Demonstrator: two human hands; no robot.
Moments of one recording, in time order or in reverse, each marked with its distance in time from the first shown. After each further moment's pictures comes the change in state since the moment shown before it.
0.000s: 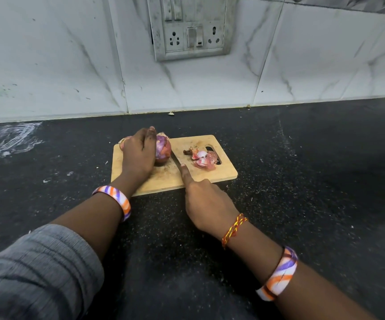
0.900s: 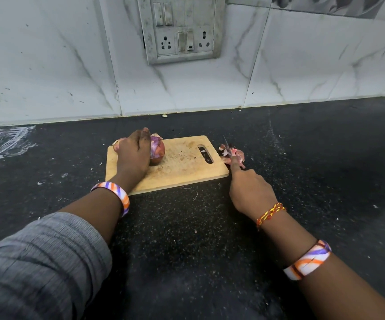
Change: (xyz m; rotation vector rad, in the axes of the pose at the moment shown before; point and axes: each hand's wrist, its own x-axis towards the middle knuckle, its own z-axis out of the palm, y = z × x) left_hand 0.000 0.001 0.001 0.041 -0.004 -0.013; right_hand -0.009 0.065 -0.023 -0.121 0.061 0.369
